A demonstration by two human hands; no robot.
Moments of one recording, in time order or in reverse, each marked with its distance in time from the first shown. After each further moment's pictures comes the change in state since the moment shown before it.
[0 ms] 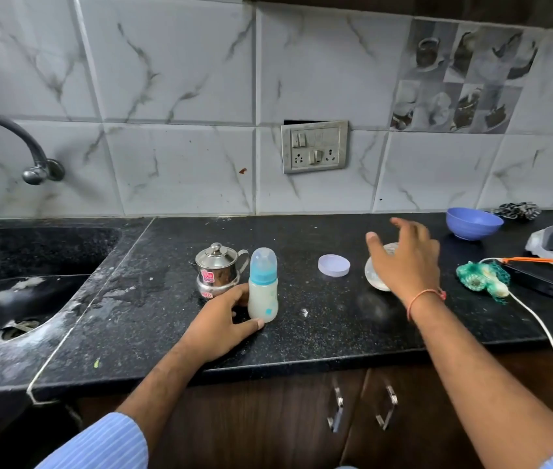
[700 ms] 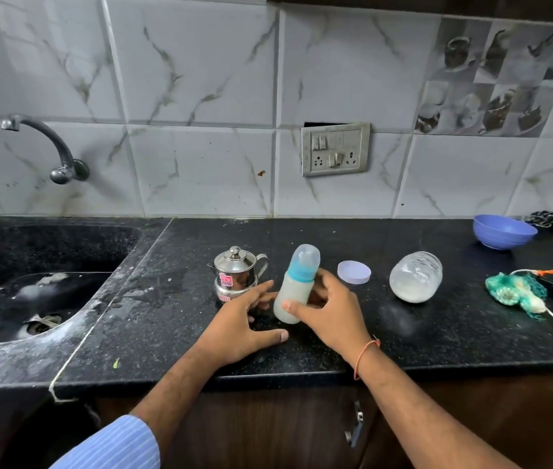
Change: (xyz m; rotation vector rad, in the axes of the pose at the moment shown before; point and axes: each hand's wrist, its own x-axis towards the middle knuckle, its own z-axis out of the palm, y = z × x) left_hand -0.003 0.004 -0.006 -0.129 -0.044 0.011; right_hand -0.096 -0.058 0.086 0.538 -0.452 -0.142
